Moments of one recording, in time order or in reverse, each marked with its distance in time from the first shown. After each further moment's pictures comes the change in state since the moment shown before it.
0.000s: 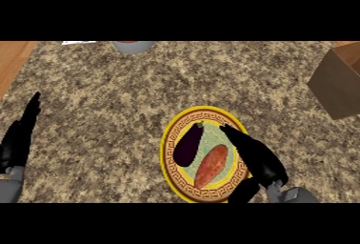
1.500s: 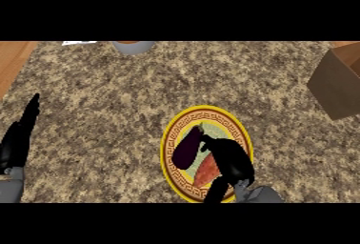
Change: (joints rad) left arm 0.003 -0.108 0.152 -0.006 -0.143 -0.121 -0.003; right arm -0.018 0.232 0.010 0.127 0.279 -0.018 -0.006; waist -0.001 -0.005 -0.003
